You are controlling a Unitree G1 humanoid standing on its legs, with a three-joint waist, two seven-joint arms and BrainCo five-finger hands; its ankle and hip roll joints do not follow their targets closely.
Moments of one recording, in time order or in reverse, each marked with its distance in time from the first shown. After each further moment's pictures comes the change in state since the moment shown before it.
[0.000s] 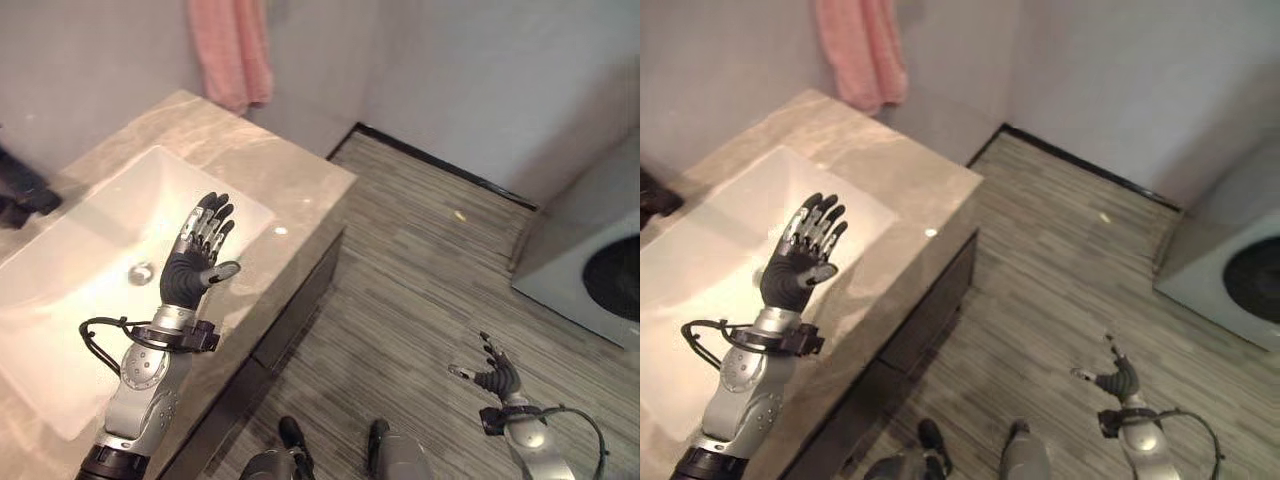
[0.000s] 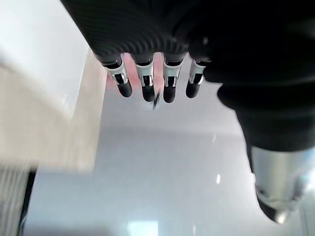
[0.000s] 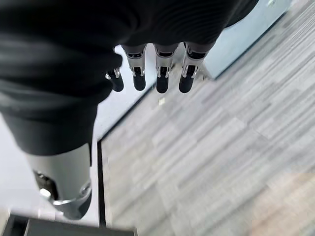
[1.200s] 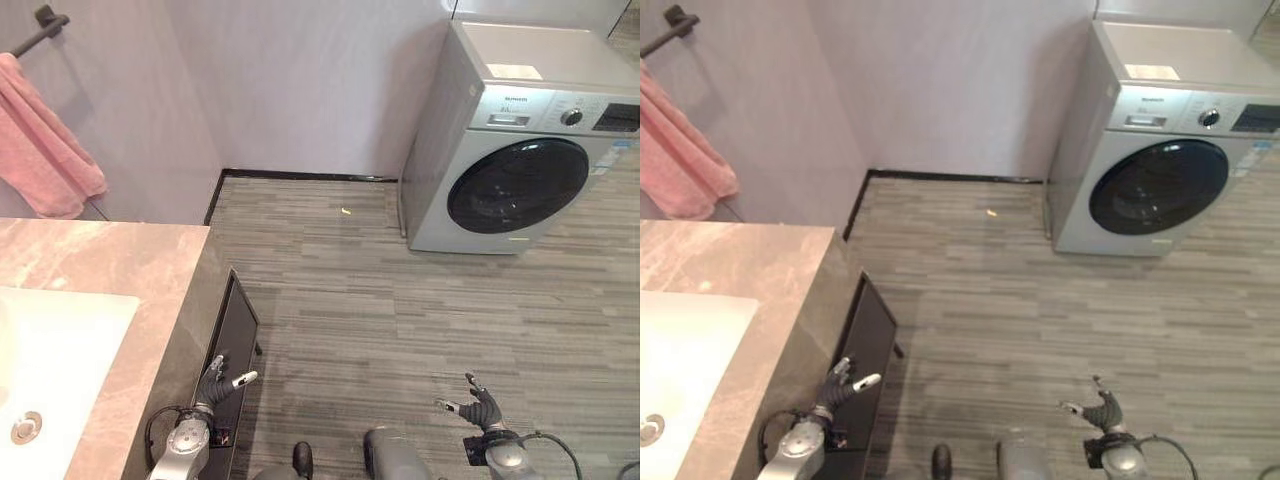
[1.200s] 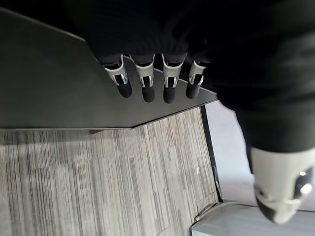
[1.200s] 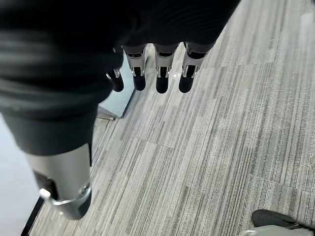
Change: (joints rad) left arm 0.046 -0.211 -0.135 0.867 0.318 0.099 0.156; right arm -0.058 0.068 0.094 0.323 0.069 0.029 0.004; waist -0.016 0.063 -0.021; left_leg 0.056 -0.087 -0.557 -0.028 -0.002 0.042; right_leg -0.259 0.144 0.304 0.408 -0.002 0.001
